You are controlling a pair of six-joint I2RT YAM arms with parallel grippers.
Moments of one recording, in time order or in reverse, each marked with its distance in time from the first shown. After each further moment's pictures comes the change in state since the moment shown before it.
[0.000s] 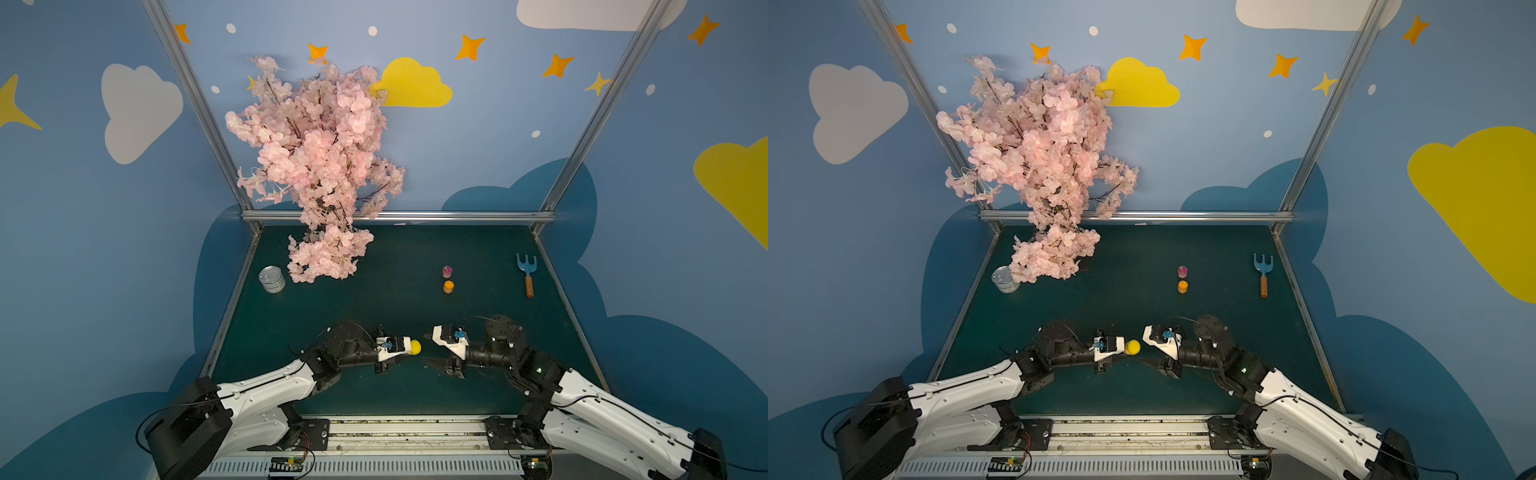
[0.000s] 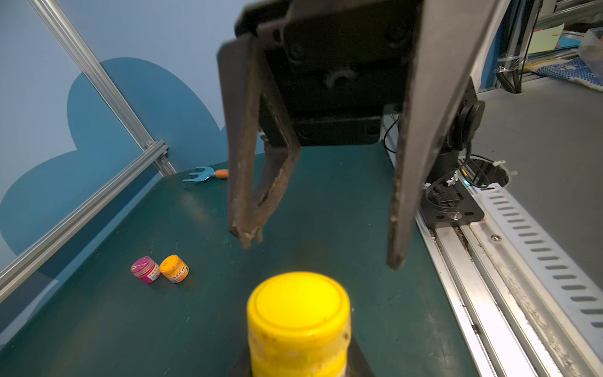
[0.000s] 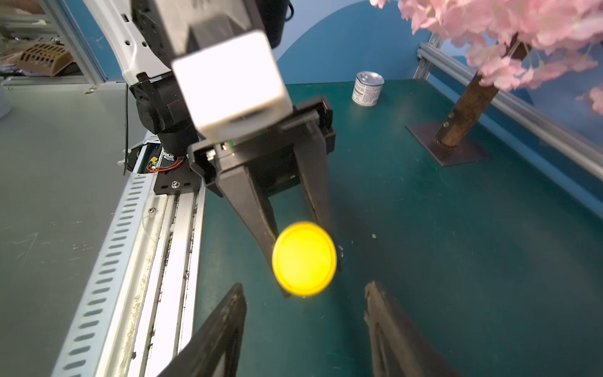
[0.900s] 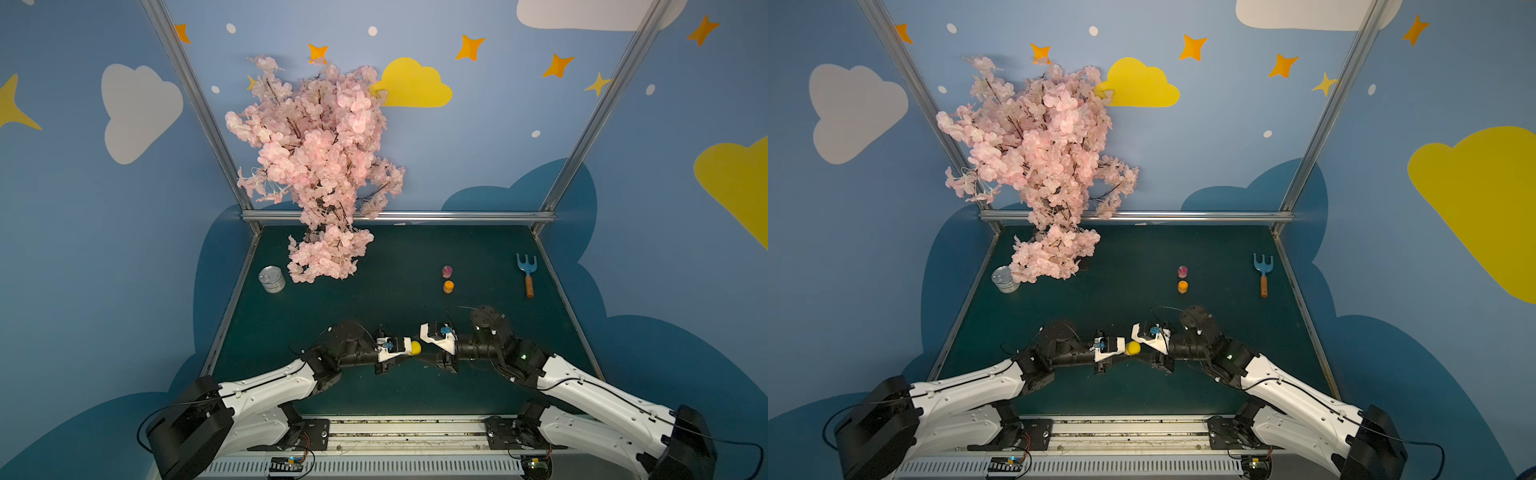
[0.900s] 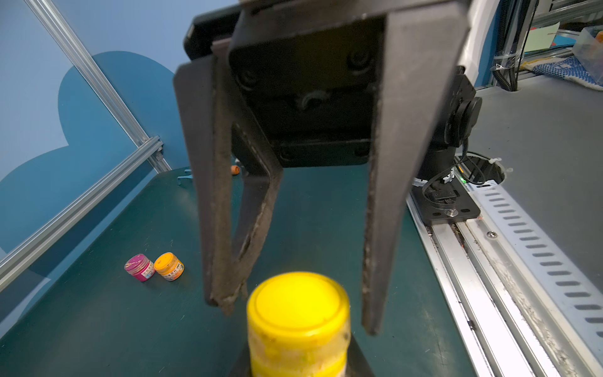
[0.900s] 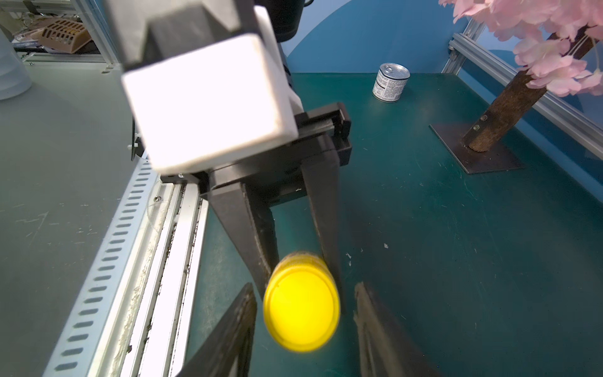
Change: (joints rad) left arm 0.000 0.003 0.000 -0.007 0.002 0.000; right arm 0.001 0.148 0.056 0.001 -0.046 -0.056
